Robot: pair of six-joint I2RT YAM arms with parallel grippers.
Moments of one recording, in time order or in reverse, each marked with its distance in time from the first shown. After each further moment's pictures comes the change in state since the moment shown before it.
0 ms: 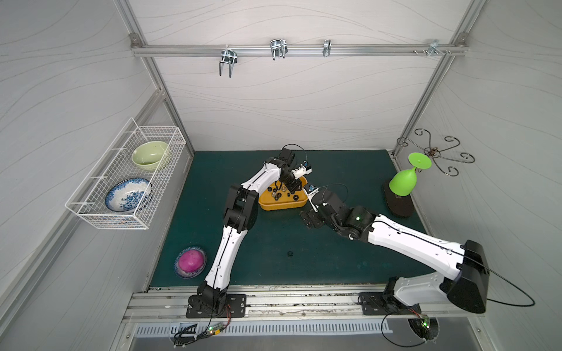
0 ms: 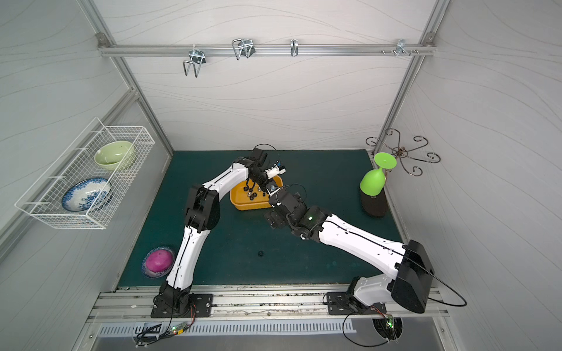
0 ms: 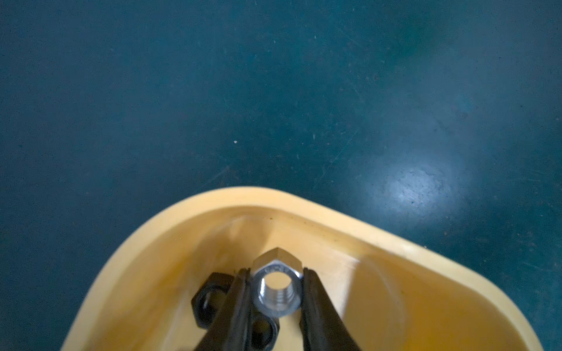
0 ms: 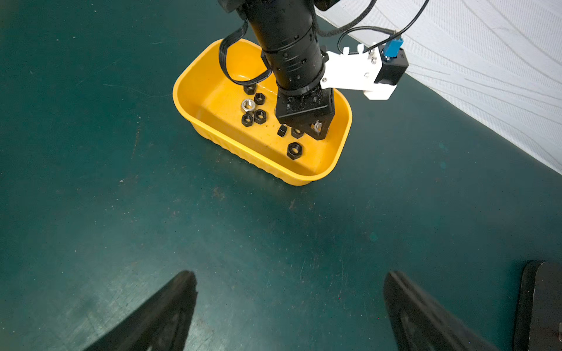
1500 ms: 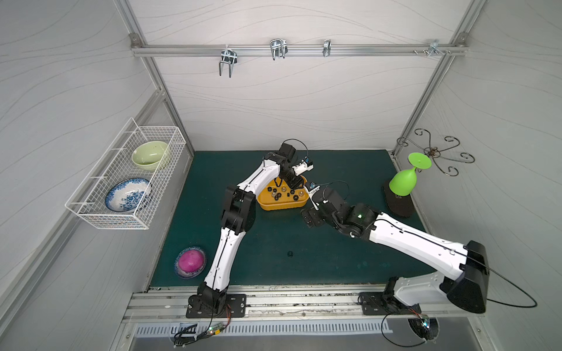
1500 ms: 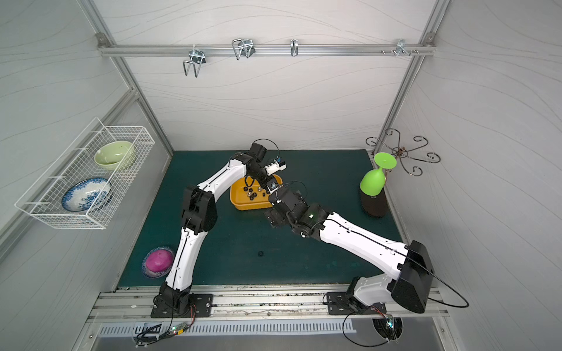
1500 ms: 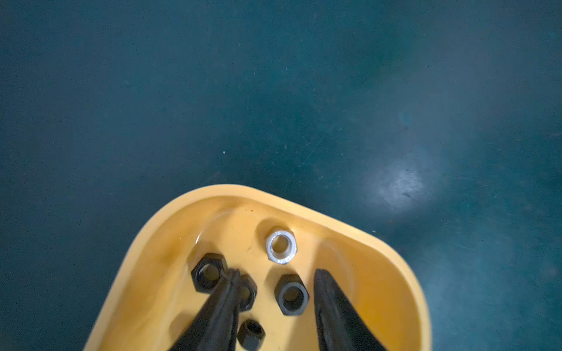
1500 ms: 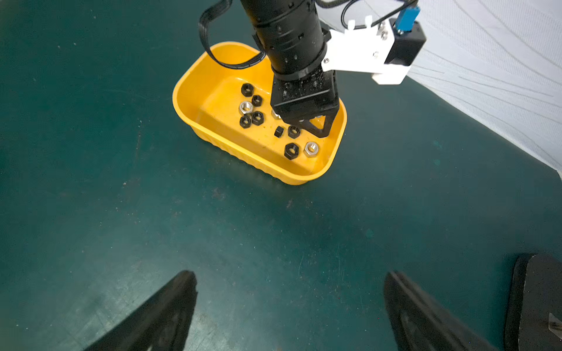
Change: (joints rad) left arm -0.010 -0.122 0.011 -0.086 0.045 -0.003; right arm -0.003 -0.001 0.073 -0.072 0.001 0.020
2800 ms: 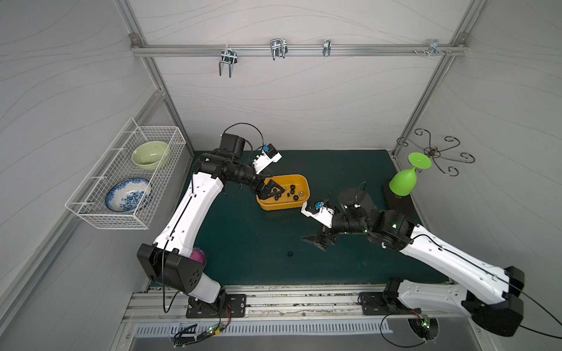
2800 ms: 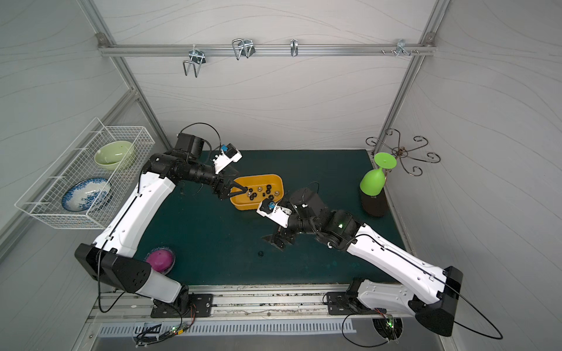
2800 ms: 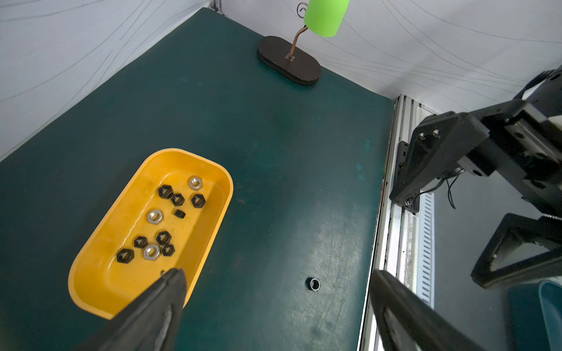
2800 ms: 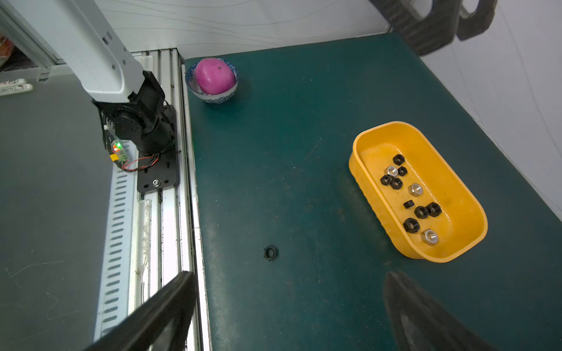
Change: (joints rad) left arm 0.204 -0.843 -0.496 -0.219 0.326 0.009; right arm -0.012 -0.239 -0.068 -0.023 -0.656 -0.433
